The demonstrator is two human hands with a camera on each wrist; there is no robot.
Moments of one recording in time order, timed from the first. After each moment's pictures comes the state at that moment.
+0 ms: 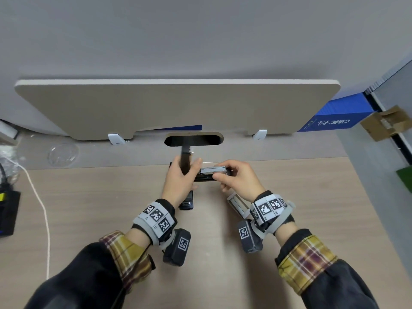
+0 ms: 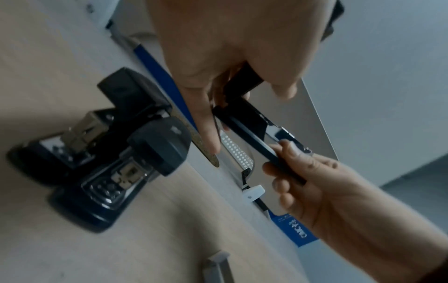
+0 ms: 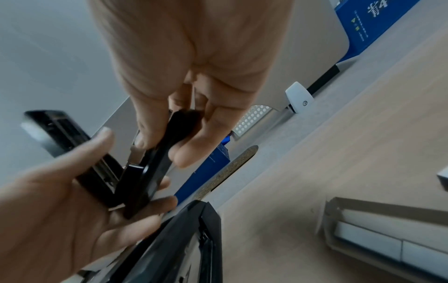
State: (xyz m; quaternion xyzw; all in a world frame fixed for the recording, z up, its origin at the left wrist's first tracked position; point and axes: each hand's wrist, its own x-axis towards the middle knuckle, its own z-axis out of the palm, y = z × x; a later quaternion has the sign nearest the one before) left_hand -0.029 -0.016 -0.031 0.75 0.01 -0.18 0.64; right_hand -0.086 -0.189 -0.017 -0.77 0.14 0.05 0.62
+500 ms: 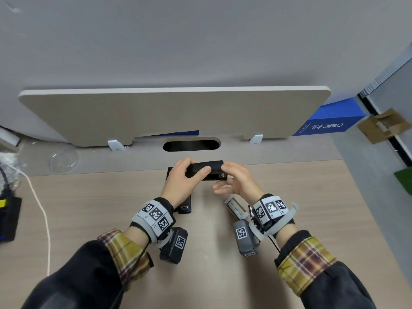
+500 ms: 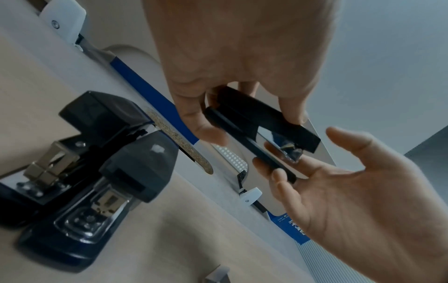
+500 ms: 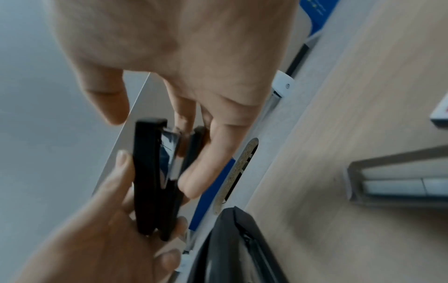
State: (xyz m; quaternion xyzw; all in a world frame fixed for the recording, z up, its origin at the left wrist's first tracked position) left_hand -0.023 -0.018 -0.024 0.82 -0.12 -0.17 0.54; right_hand -0.090 -0.193 0.001 -0.60 0.20 0.11 0.76
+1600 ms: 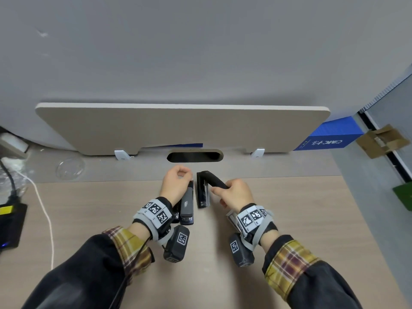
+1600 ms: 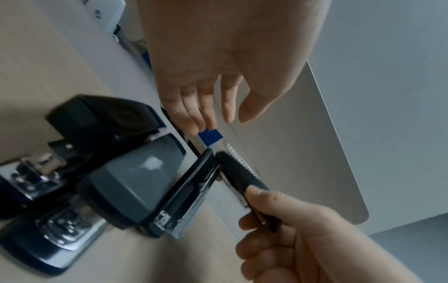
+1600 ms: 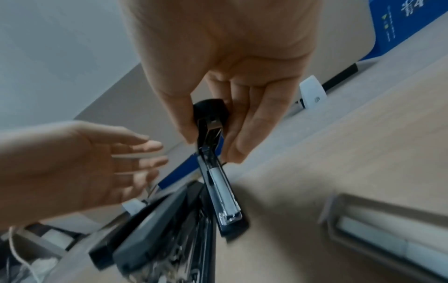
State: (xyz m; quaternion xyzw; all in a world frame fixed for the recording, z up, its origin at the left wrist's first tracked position) left_hand 0.012 -0.011 -0.029 0.80 0.02 -0.18 0.57; right_hand -0.069 -0.178 -0.018 -0.85 0.29 0.12 0.42
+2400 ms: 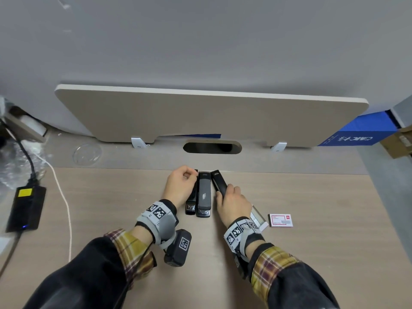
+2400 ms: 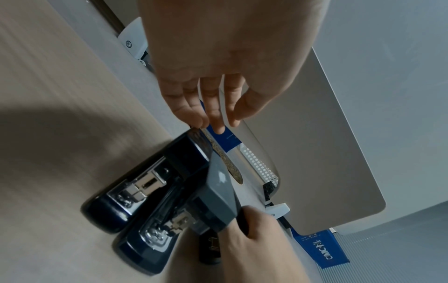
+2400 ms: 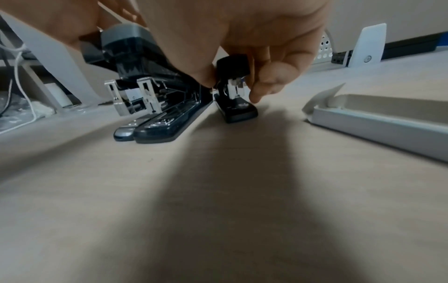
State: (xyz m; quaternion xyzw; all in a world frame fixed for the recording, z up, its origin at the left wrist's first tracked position) left_hand 0.007 0.028 -0.050 0.83 0.02 -0.16 0.54; right_hand -0.079 -0.110 -0.093 -0.96 0.23 0.08 0.10
